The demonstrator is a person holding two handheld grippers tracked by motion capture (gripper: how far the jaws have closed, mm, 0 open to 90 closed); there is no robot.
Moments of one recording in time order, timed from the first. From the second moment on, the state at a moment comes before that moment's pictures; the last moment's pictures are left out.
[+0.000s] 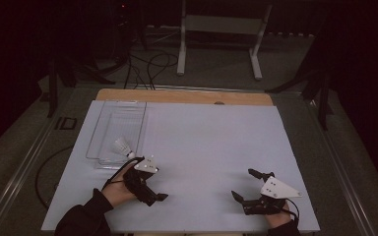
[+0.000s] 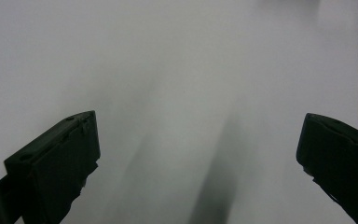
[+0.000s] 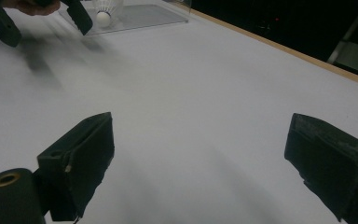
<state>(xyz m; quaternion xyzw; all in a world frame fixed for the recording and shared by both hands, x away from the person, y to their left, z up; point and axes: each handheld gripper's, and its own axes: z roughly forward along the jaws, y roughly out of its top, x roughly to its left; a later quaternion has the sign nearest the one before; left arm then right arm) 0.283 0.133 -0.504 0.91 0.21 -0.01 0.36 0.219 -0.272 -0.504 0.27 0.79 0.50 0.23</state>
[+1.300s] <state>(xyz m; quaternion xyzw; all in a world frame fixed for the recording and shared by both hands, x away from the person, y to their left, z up) 0.257 0.176 -0.523 0.88 0.27 0.02 0.39 0.216 -0.274 -0.505 0.27 0.79 0.49 0.23</state>
